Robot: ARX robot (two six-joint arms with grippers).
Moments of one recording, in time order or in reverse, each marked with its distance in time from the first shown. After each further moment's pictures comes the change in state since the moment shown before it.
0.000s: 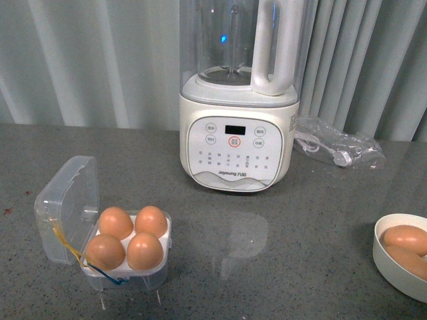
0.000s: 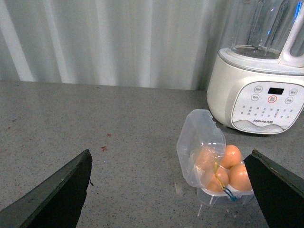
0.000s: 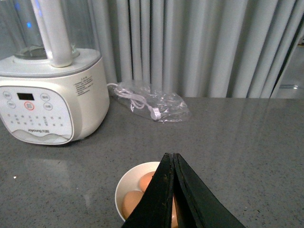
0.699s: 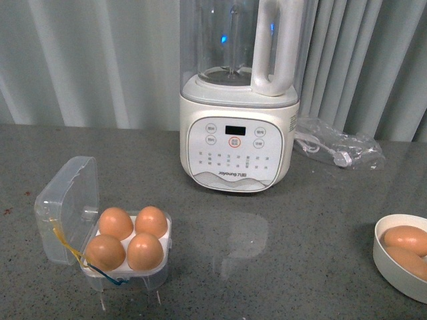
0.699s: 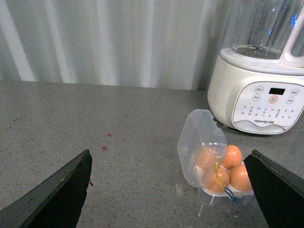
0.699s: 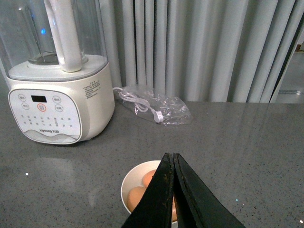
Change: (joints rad) left arm 0.000 0.000 0.000 0.000 0.000 0.000; right arm -0.009 -0.356 -0.002 -0.336 -0.005 0.000
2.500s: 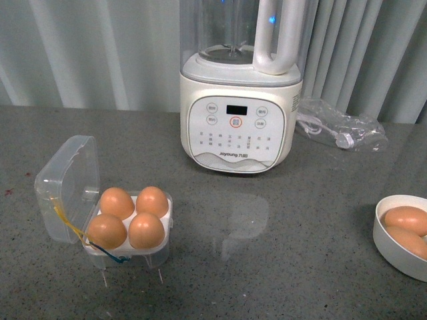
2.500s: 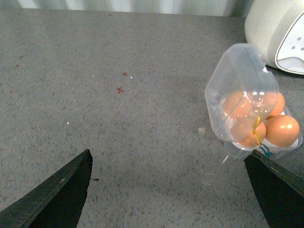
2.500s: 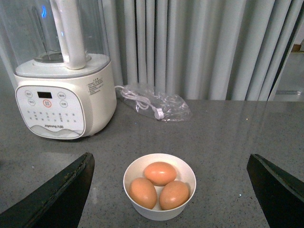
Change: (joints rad) left arm 0.017 0.612 0.185 0.077 -0.066 0.042; right arm 0.000 -0.282 0.000 -0.288 -0.002 -0.001
